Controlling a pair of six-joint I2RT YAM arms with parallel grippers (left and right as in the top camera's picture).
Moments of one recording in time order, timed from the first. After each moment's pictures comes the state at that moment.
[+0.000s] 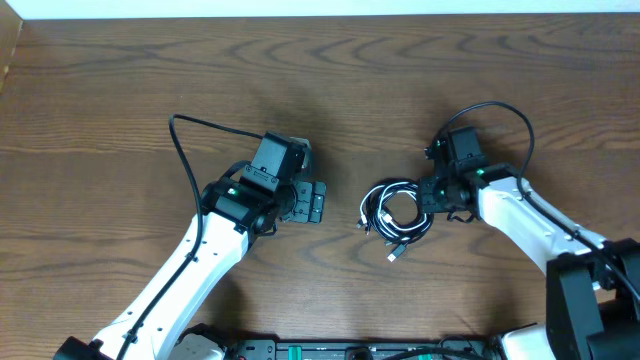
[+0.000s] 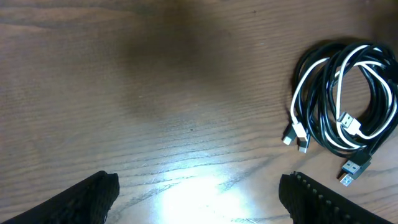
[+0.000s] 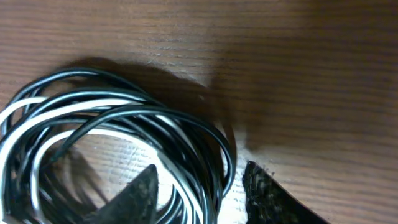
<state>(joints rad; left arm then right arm) -0.48 1.32 0.97 -0.75 0.04 -0.28 0.28 1.63 0.86 -0.49 -0.11 0.26</state>
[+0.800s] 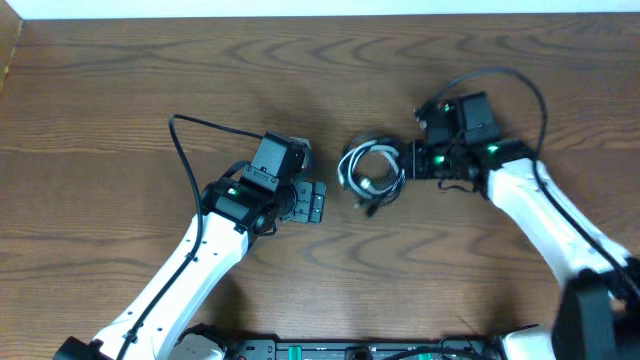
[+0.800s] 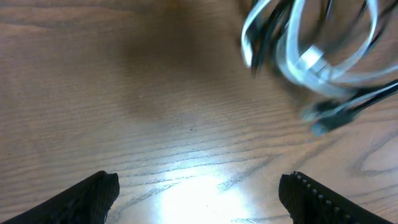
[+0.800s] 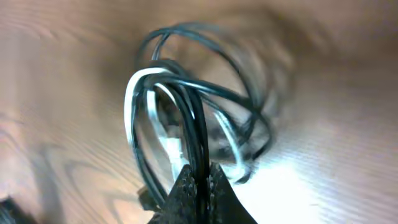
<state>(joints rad) -0.48 1.32 0.97 -0.75 0.04 -0.28 0.26 1.56 1.07 -0.53 -0.38 0.31</state>
